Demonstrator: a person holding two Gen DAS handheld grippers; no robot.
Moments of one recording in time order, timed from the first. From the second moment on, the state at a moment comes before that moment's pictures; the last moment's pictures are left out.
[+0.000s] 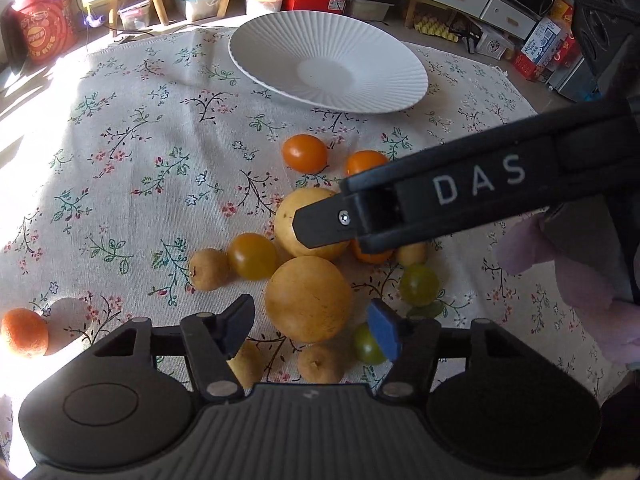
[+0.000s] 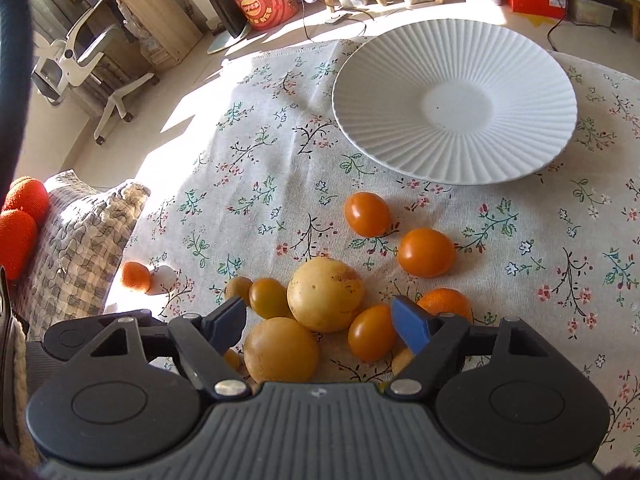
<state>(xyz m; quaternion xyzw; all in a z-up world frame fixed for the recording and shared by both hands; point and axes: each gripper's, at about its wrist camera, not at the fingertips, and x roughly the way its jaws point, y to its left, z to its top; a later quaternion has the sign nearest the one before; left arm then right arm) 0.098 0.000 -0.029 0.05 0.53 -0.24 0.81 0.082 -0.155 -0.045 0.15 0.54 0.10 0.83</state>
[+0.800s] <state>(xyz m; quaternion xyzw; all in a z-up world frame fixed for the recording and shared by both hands) 0.098 0.007 -0.039 0.03 0.53 -0.25 0.81 0.093 -0.139 -0.070 0.10 0.54 0.08 0.83</state>
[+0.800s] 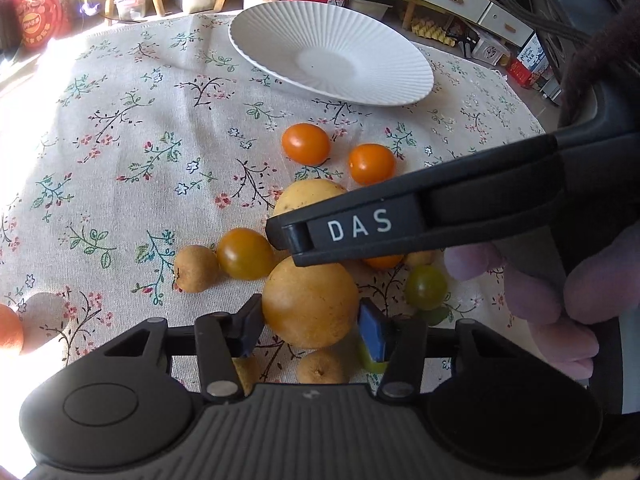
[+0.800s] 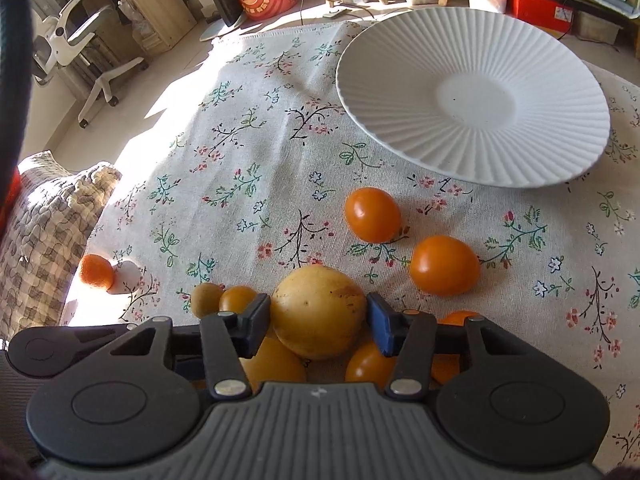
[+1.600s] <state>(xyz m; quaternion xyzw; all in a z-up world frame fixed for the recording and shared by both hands) 0.106 0.002 -0.011 0.00 0.50 -0.24 0.83 0.080 -0.182 -0.030 0.15 0.49 0.05 0.86</state>
